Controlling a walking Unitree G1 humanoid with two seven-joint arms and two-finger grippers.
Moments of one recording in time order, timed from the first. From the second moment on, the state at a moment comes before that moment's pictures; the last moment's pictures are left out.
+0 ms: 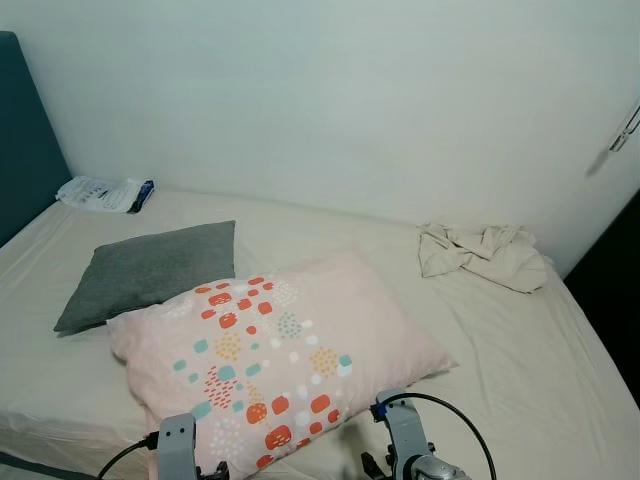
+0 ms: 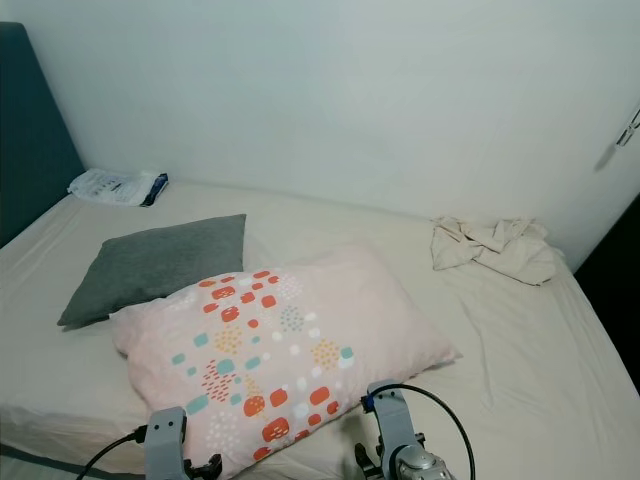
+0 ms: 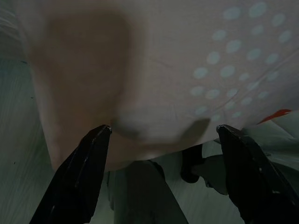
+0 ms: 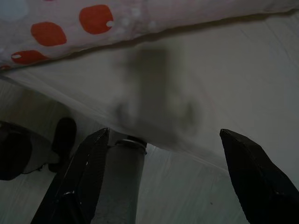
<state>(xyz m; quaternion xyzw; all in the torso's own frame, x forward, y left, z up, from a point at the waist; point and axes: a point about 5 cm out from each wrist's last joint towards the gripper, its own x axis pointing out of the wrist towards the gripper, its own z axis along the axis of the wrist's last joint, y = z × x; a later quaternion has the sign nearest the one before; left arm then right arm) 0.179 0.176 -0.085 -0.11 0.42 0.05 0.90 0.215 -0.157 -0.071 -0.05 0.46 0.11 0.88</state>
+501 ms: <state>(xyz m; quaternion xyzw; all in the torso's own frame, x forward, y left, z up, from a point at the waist) 0.177 0.175 -0.086 -0.10 0.42 0.04 0.90 0.228 -0.158 -0.063 0.00 0.44 0.09 0.89</state>
